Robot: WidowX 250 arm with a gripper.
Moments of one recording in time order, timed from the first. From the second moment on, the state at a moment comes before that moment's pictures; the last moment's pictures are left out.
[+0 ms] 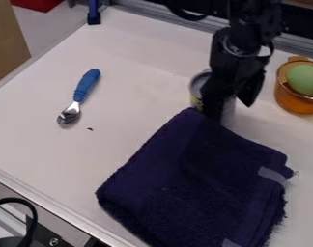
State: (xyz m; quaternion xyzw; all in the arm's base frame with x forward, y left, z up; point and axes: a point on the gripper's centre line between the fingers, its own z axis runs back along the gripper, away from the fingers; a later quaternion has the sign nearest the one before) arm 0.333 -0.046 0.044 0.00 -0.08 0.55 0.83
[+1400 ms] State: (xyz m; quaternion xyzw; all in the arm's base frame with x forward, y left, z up) arm 0.323 0.058 0.056 0.03 -0.14 0.61 0.78
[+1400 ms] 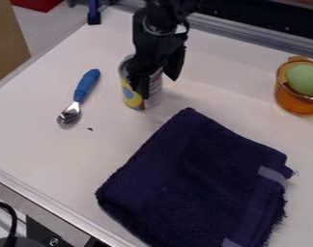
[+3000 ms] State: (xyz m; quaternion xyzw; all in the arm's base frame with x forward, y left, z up) arm 0.266 -0.018 0.121 -0.07 -0.07 0.44 0.89
